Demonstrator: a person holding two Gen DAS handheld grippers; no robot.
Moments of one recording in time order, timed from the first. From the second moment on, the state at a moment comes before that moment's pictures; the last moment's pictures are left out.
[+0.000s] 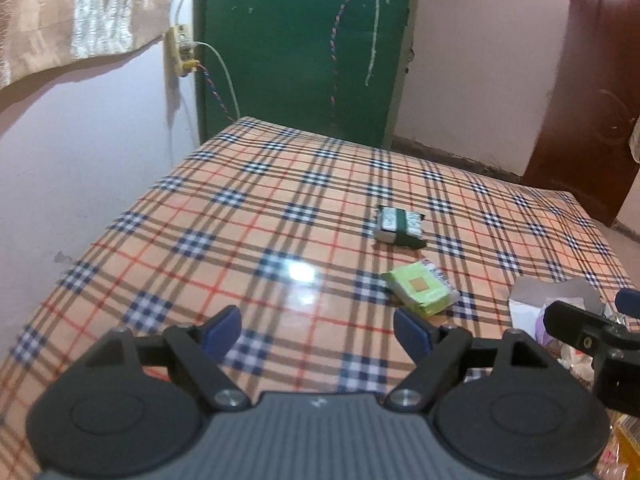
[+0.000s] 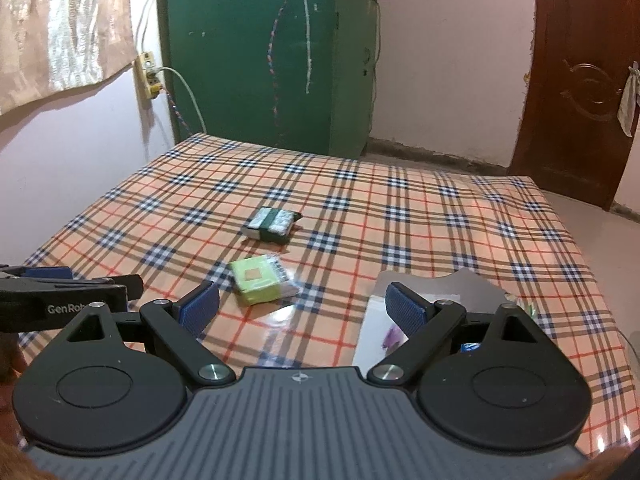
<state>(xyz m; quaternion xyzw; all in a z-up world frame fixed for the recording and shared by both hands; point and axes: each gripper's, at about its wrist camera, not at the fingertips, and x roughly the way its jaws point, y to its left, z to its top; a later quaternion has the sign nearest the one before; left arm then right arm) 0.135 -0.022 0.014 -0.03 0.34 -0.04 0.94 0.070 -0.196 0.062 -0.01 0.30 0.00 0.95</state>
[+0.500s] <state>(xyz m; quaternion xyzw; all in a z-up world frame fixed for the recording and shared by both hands) 0.186 -0.086 -0.015 -0.05 0.36 -0.06 0.93 0.071 -0.246 0.058 0.00 0.29 -0.03 0.96</state>
